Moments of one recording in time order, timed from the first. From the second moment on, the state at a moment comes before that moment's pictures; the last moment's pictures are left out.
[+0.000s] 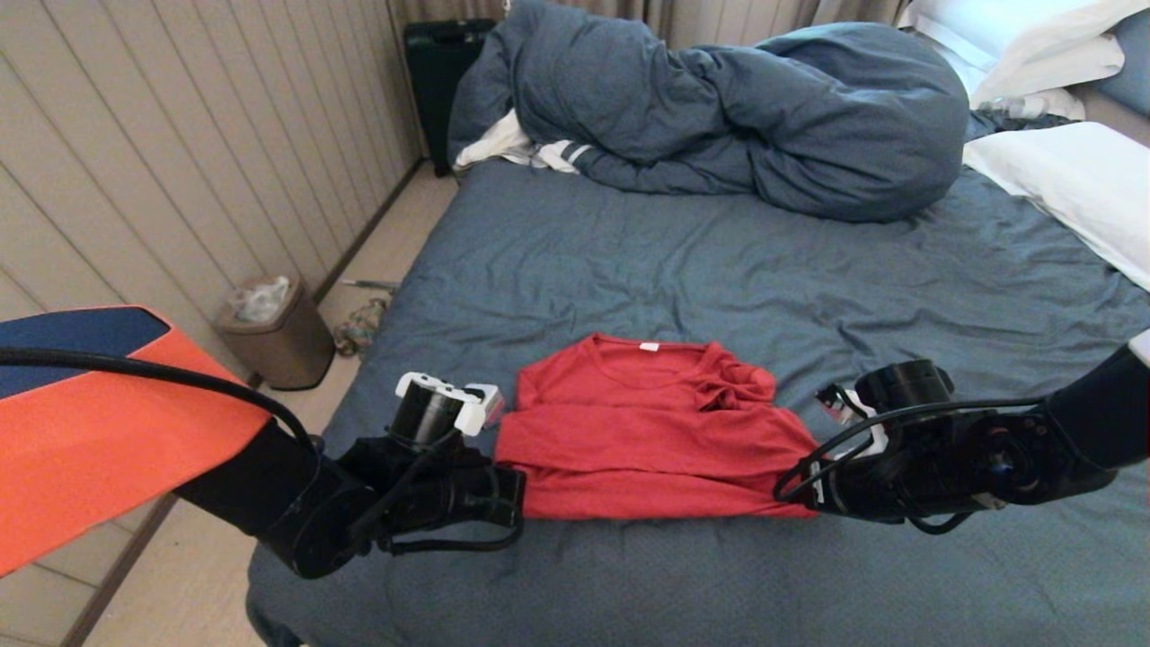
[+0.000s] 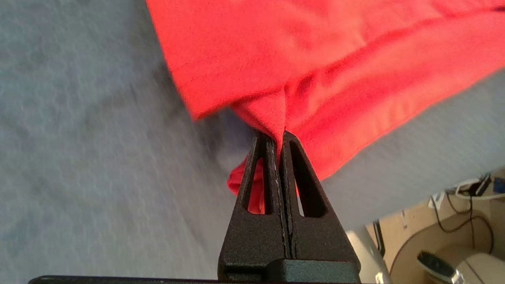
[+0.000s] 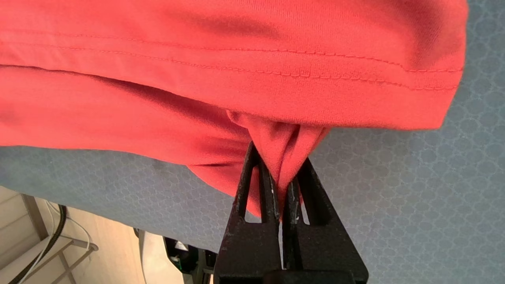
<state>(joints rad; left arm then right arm) -0.61 2.05 -0.83 -0.56 -0.08 -0.27 0.13 1.91 -0.81 -0.16 0.21 0.24</state>
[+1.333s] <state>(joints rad) -0.57 2.18 -0.89 -0.54 -0.08 -0.26 0.13 1.93 -0.82 -0.17 0.21 0.23</state>
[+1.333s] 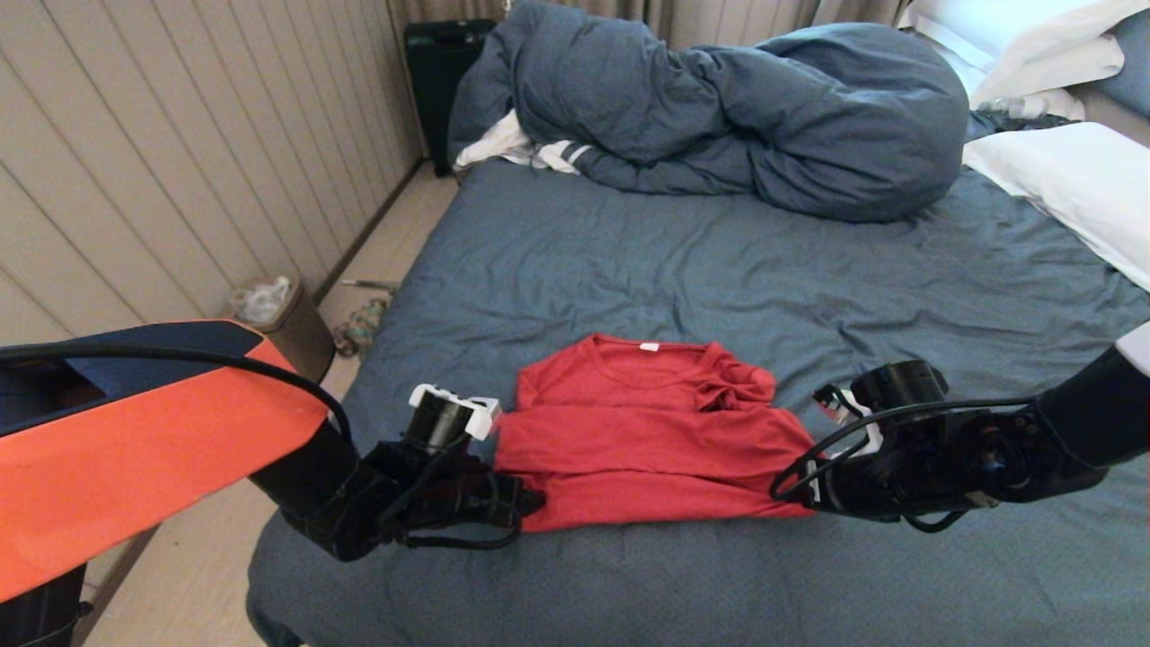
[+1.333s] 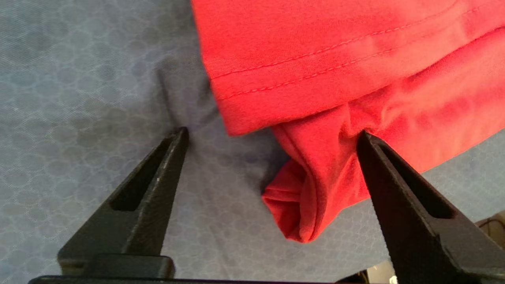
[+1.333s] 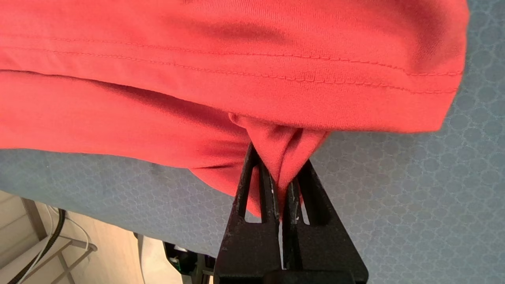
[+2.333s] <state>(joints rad) -0.62 2.09 -0.85 -0.47 -0.09 -0.24 0.13 1.93 -0.81 -0.17 0.20 0.23</state>
